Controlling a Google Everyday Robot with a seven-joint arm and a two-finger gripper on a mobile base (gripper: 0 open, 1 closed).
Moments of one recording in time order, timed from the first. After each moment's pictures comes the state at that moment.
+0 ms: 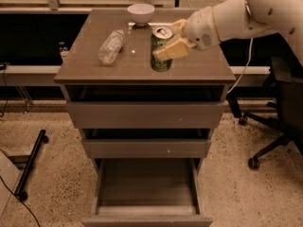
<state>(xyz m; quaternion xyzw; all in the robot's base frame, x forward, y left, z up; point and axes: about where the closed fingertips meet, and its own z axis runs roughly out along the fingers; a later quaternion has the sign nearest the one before) 0.646 -0.043 0.949 -0.58 0.63 0.25 0.45</state>
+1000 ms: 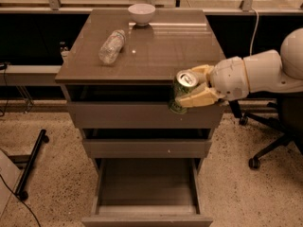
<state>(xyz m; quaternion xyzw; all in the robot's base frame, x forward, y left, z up) 0.539 -0.095 0.880 -0.59 0.61 0.29 0.44</state>
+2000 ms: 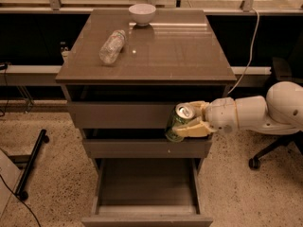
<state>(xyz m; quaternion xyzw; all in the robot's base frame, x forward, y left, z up) 0.518 -0.096 0.785 -0.54 0.63 0.33 0.45</state>
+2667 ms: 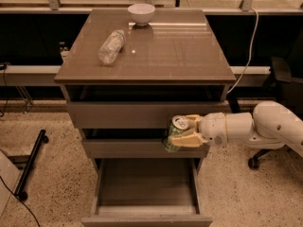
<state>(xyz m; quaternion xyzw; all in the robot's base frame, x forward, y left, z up) 0.528 -0.094 0.719 -0.48 0.67 0.36 0.43</state>
